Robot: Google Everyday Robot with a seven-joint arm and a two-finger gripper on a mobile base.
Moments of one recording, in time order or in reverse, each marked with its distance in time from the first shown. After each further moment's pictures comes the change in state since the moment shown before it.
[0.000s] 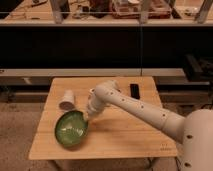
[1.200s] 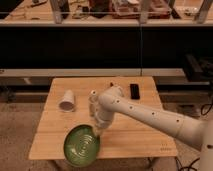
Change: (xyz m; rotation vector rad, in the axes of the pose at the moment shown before) arm -0.096 -0.005 -0.009 -0.079 -0.208 -0.144
